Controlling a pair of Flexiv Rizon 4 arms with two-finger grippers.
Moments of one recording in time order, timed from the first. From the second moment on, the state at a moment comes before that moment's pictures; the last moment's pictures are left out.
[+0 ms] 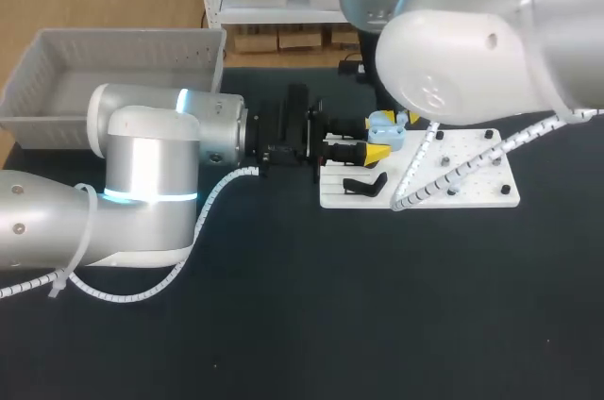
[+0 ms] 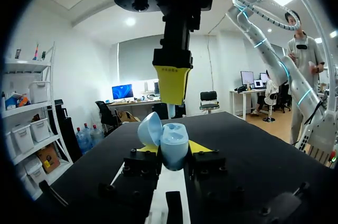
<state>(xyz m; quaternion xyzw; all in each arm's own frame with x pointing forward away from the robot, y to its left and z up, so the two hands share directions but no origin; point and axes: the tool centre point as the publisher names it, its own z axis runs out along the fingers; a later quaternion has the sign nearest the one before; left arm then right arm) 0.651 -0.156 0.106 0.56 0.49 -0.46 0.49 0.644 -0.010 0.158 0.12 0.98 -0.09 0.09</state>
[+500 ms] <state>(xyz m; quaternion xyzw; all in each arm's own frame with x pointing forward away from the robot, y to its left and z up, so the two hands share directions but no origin) 0.651 -0.156 0.106 0.56 0.49 -0.46 0.49 0.641 -0.009 0.158 0.14 0.98 -0.09 0.10</state>
